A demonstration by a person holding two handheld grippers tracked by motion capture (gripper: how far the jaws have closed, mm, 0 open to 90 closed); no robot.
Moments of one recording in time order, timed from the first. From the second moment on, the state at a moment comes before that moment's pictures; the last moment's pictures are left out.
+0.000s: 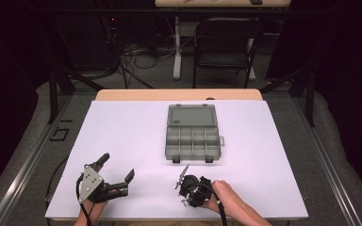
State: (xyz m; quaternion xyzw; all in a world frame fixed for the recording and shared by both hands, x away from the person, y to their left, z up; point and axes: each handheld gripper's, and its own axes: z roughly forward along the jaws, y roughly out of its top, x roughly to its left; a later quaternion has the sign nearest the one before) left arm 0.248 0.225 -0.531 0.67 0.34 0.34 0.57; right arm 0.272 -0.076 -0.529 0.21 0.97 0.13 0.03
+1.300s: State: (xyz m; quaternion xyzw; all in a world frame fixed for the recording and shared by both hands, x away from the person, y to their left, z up) left arm 0.249 0.225 -0.531 0.67 0.34 0.34 0.57; right arm 0.302 -0.106 -0.506 0.25 0.96 0.15 0.03
